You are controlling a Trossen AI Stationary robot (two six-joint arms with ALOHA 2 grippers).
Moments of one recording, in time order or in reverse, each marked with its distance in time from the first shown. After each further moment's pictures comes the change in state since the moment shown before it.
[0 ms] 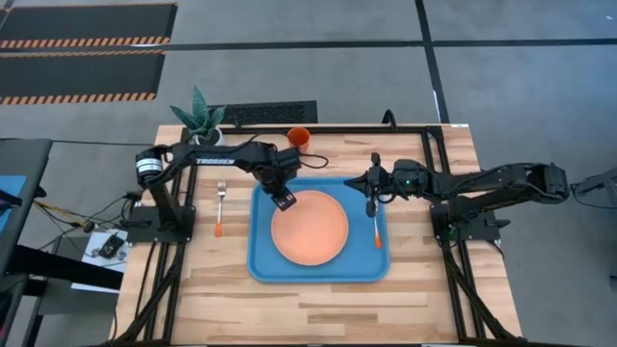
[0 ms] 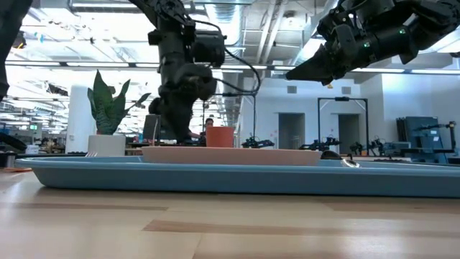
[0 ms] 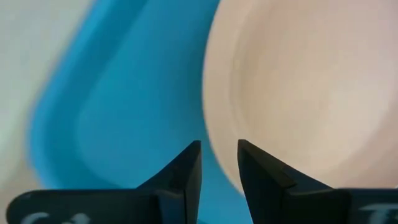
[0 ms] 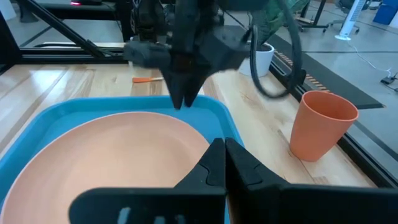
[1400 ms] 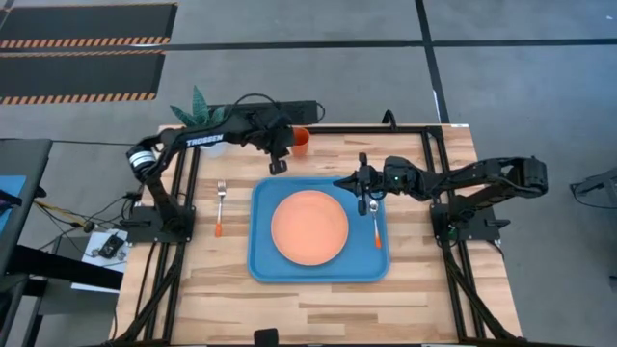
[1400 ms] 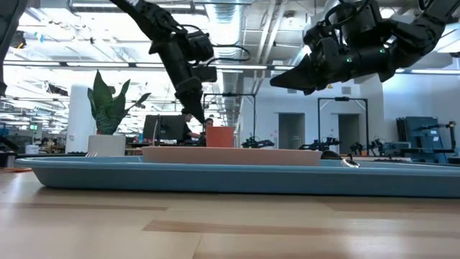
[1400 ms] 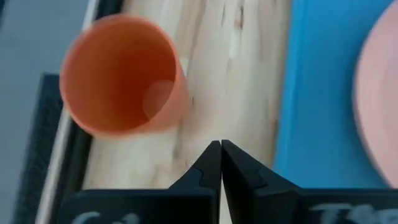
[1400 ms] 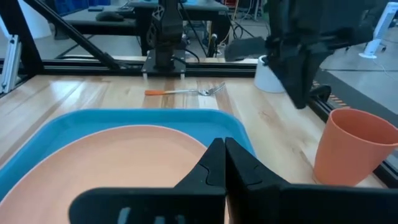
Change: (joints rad) left arm 0.269 -0.039 0.021 0.282 -0.096 0.746; right arm -0.067 0.229 0.000 0.301 -0.165 -0.016
